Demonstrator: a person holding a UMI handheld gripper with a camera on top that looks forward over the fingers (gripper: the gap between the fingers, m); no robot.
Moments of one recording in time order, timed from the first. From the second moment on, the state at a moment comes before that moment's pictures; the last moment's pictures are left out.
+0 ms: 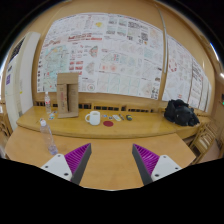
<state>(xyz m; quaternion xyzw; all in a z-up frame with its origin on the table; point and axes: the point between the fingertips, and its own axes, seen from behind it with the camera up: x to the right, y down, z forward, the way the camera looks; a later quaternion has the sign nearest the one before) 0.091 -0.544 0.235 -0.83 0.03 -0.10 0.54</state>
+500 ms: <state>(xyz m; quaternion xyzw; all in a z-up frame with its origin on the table) -0.042 -0.568 0.079 -0.88 0.02 -0.07 0.48</state>
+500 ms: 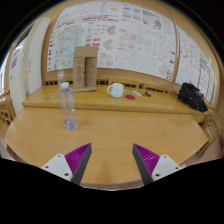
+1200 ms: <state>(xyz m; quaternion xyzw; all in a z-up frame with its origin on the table) -0.233 -0.301 0.037 -0.83 -0.02 -0.01 0.56</state>
